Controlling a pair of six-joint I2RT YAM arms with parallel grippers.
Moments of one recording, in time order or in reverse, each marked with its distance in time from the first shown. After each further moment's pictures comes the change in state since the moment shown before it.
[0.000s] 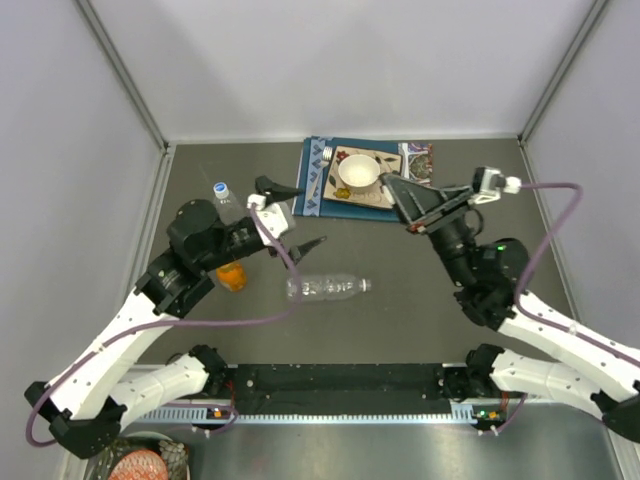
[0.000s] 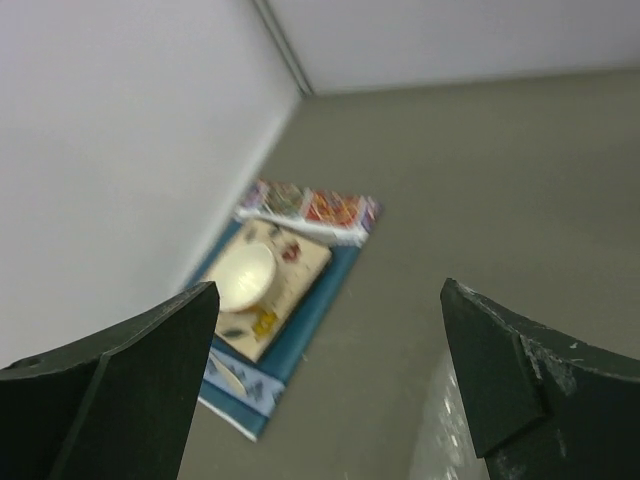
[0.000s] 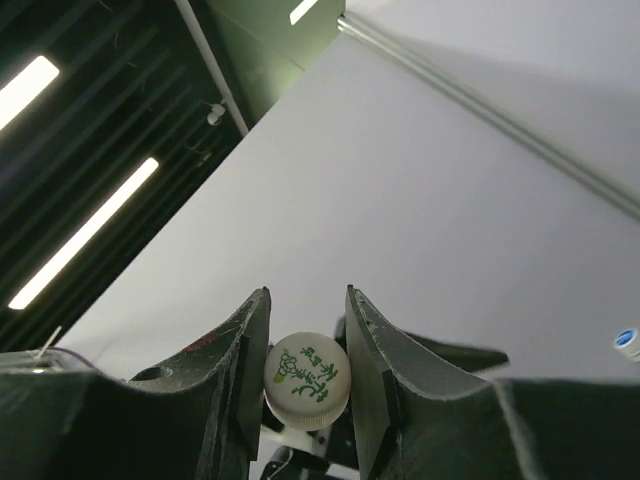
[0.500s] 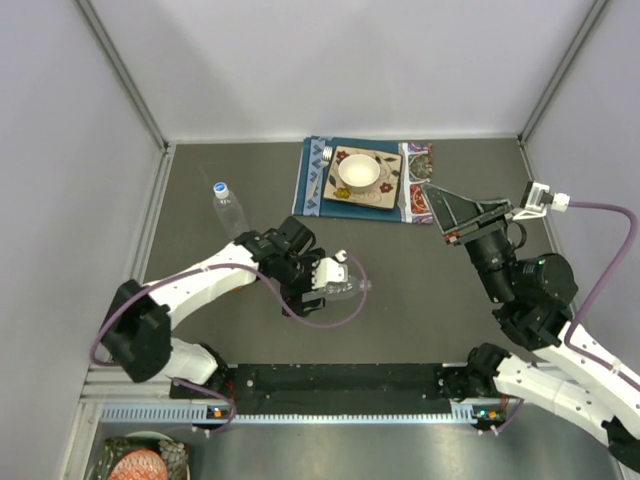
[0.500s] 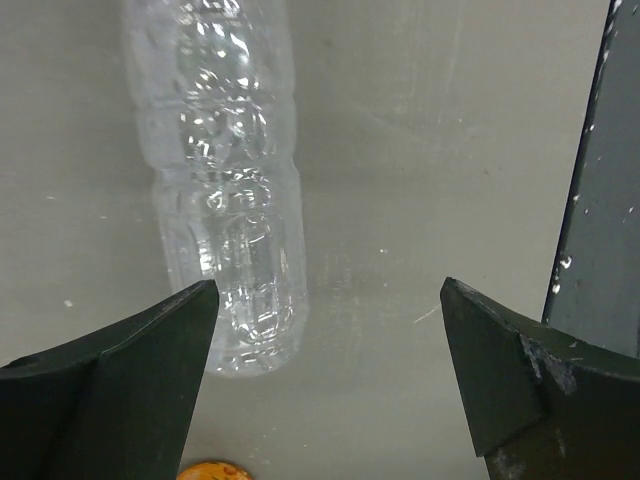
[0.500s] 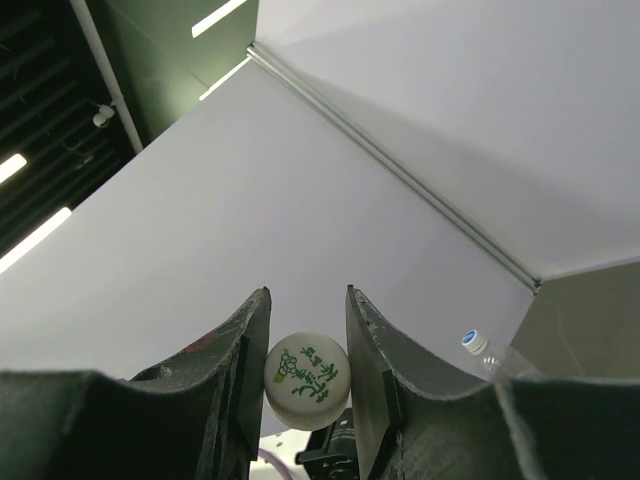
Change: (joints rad) left arm -0.030 0.464 -0.138 -0.592 0.011 0.359; right arm -0.069 -0.284 -0.001 -0.388 0.073 -0.220
